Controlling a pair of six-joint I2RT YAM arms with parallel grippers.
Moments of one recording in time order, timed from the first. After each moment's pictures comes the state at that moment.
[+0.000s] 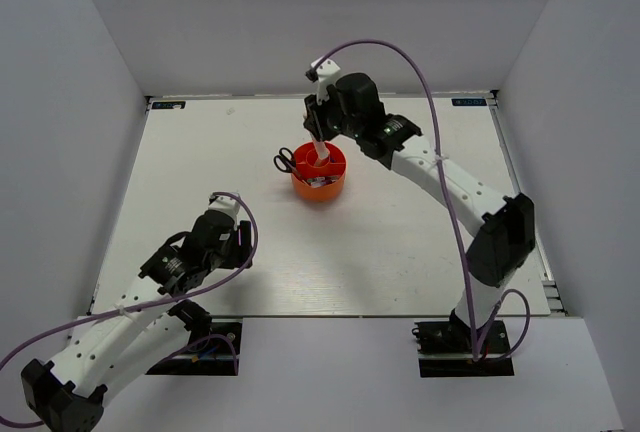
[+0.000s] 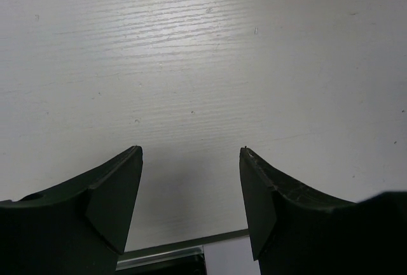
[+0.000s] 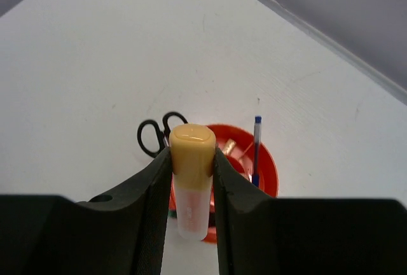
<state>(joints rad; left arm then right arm) -0.62 0.67 0.60 -0.76 -0.23 -0.43 0.74 1.72 1.68 -0.34 -0.04 -0.01</state>
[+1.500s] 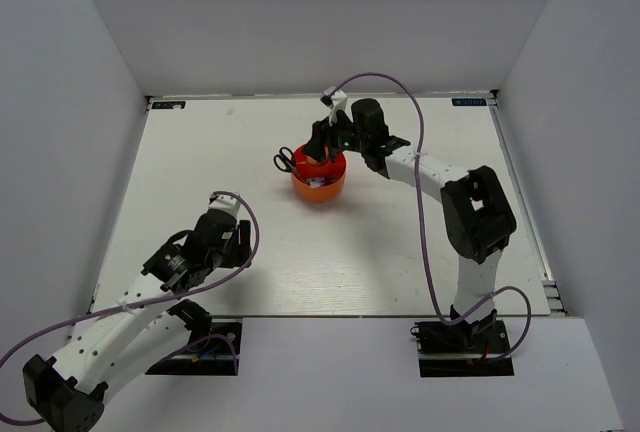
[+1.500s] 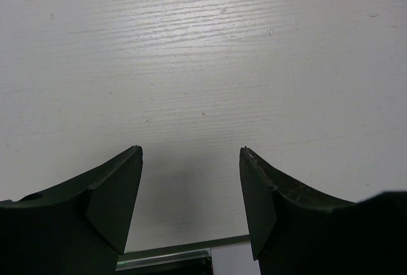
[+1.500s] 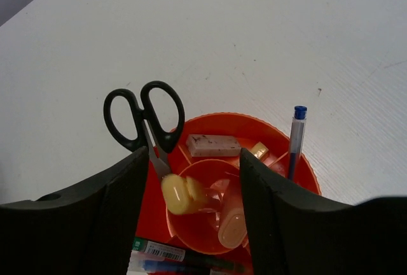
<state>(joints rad) -0.62 0.70 0.60 -0.76 -0.27 -0.42 0.57 1.94 1.40 0.18 -0.47 0.10</state>
